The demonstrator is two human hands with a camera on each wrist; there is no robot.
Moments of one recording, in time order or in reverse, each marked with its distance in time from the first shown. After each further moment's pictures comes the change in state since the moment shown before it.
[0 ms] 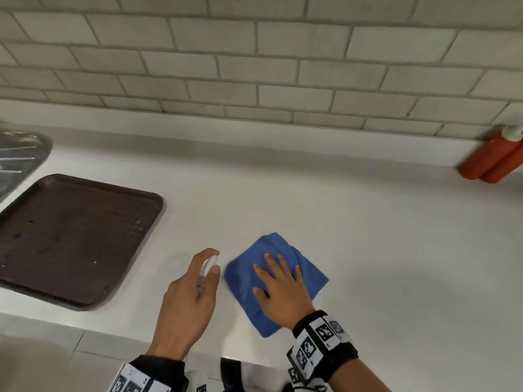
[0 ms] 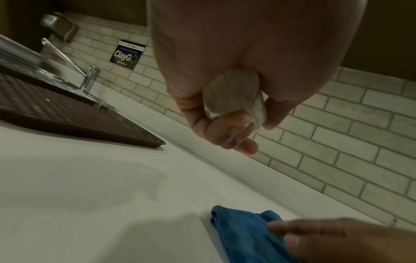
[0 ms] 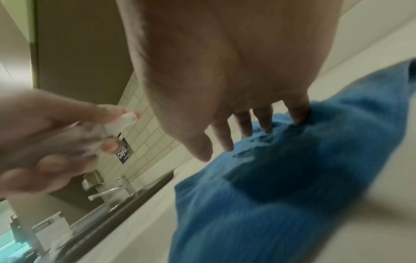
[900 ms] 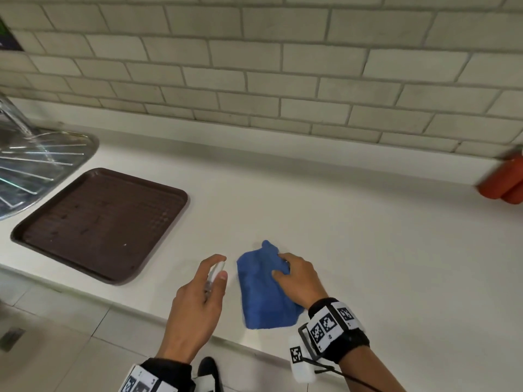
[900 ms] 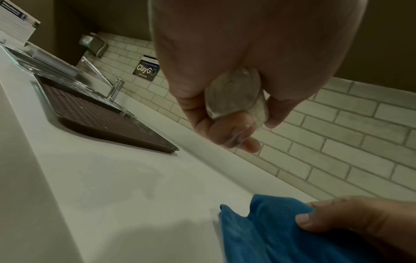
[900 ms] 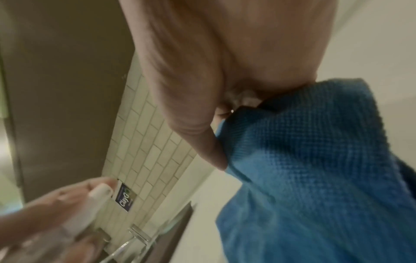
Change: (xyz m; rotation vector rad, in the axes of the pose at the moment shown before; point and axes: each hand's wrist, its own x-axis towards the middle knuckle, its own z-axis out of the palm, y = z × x) left_hand -0.051 0.007 0.000 -0.066 0.081 -0.011; right_hand -0.006 0.003 -0.042 0.667 0.016 0.171
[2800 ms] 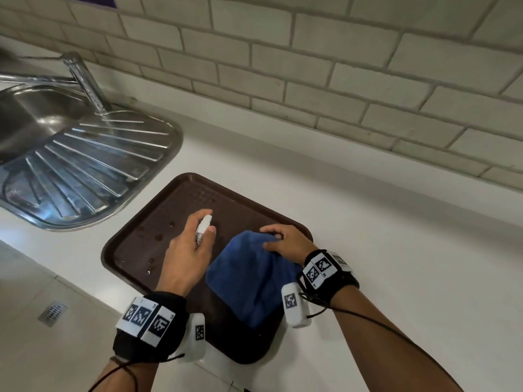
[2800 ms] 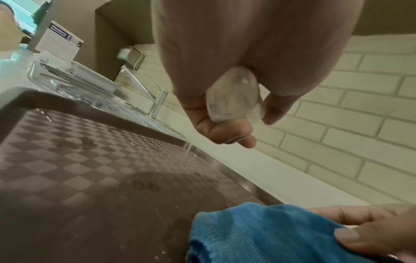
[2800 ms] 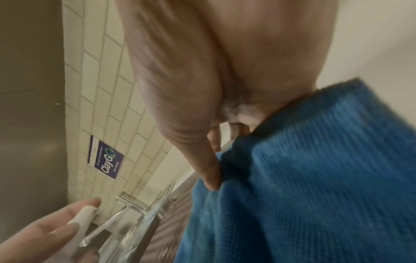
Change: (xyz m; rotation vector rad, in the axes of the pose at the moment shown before) left_hand 0.256 -0.213 -0.256 -0.012 0.189 -0.161; right_hand 0.264 -0.243 0.230 0.011 -0.290 -0.115
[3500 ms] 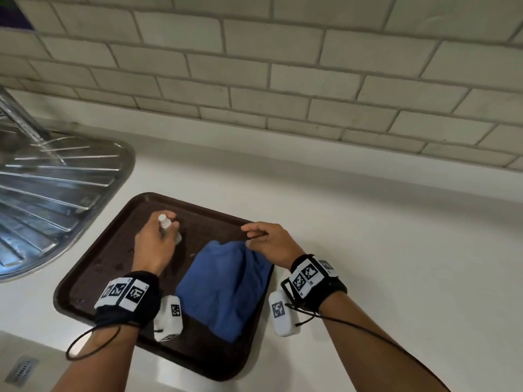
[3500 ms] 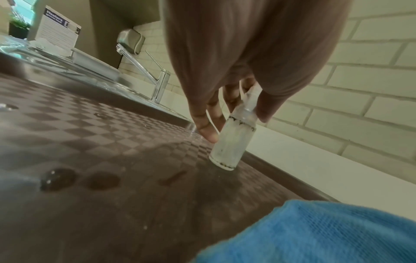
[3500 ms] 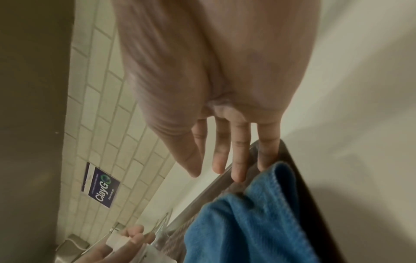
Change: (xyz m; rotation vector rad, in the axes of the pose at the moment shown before) left_hand 0.081 -0.013 0.028 0.037 0.064 0.075; right_hand -0.022 0.018 -0.026 0.264 0.182 -0.070
